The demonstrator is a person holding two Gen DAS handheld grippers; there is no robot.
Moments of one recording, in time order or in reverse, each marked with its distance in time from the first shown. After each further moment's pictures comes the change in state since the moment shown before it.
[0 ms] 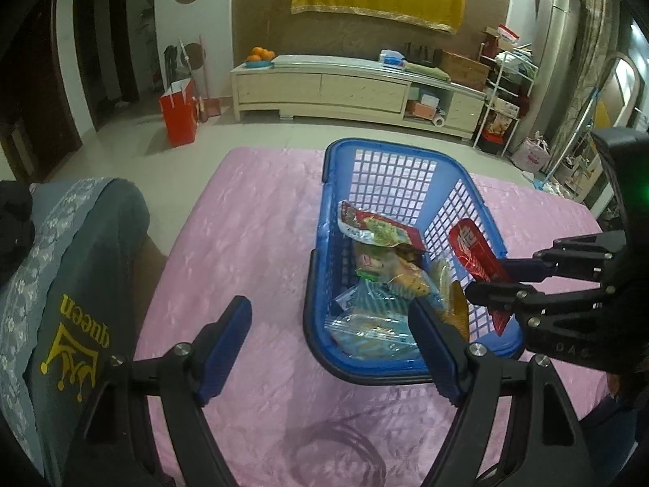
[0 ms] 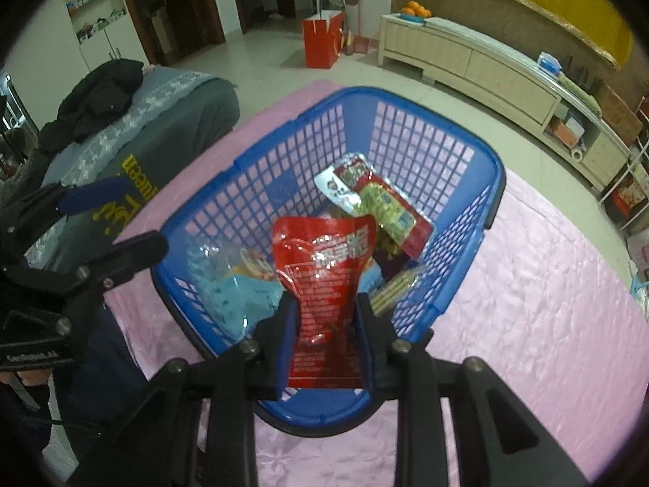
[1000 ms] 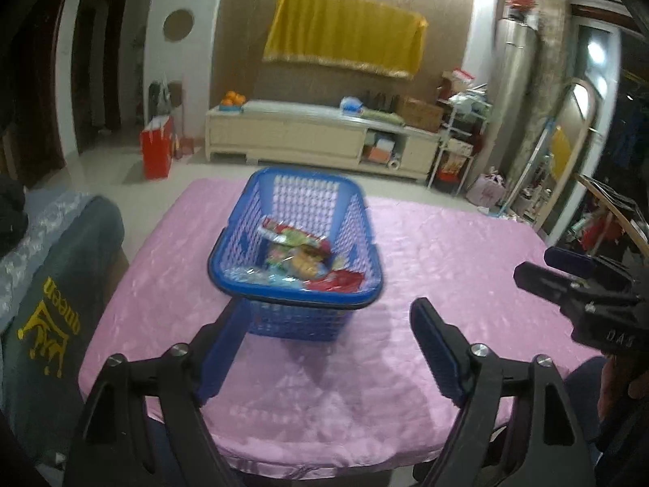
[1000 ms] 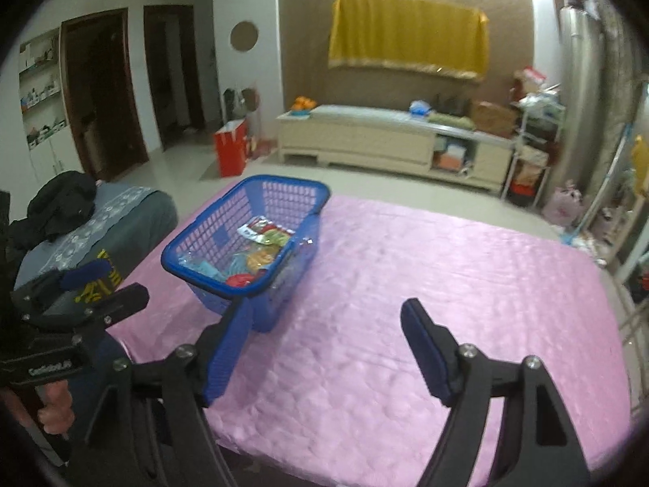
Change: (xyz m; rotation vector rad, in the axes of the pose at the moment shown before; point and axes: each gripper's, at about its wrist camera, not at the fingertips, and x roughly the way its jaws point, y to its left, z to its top) left arm -0.104 -0.084 -0.070 0.021 -0.213 -0.126; right arm -0.174 0.005 -0.152 0.250 -0.437 -0.307
